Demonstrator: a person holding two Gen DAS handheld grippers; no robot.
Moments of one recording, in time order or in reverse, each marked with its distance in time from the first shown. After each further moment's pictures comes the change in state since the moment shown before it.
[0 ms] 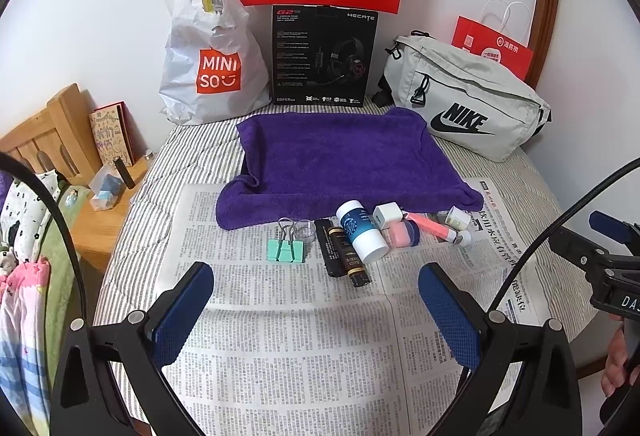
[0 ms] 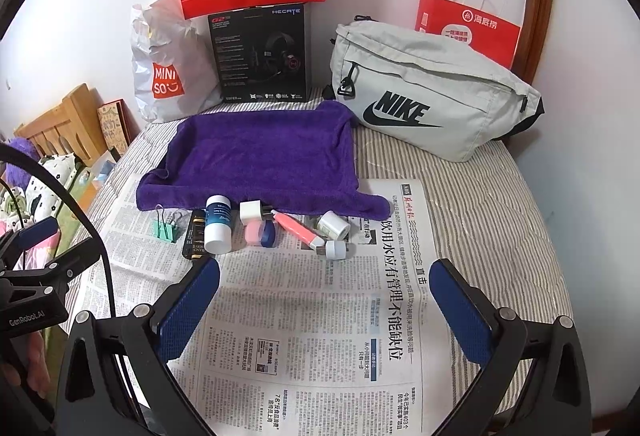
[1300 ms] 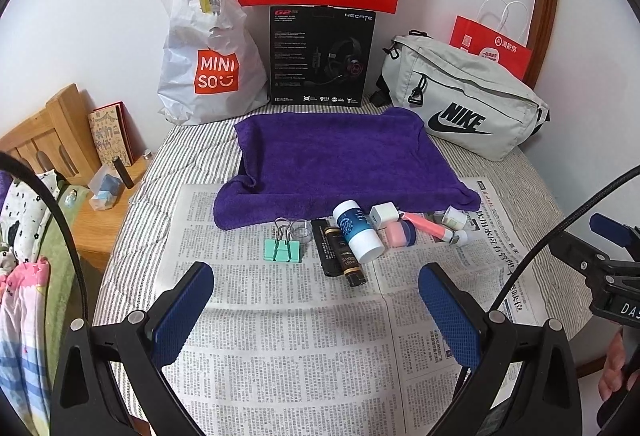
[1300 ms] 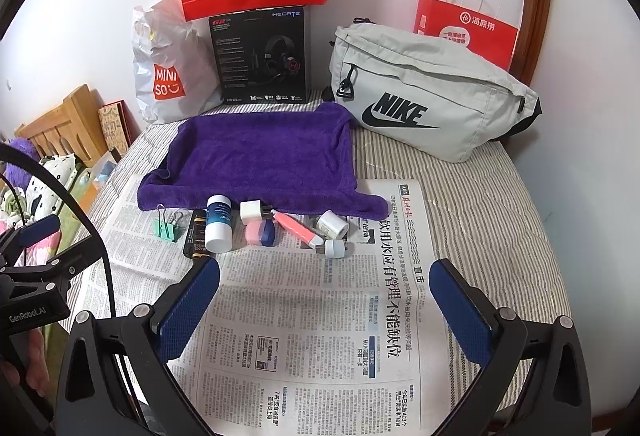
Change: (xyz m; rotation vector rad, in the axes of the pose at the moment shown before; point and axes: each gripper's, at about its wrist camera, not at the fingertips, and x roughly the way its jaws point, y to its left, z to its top) left arm -0.003 -0.002 0.004 0.001 0.009 -0.006; right arm -0.005 0.000 -0.002 0.003 -0.011 -0.001
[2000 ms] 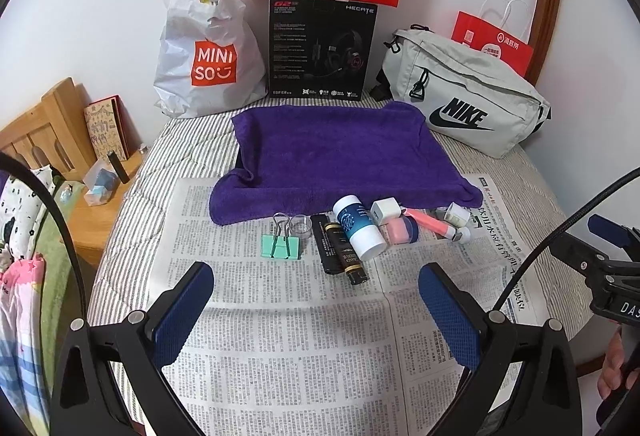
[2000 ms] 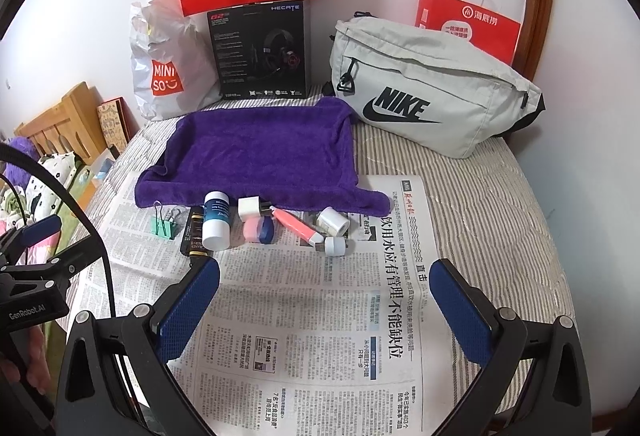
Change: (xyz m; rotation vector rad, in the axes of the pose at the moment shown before) left arm 0.013 0.002 -0.003 -0.010 0.018 -0.007; right arm 0.012 0.000 -0.002 0.003 0.021 0.002
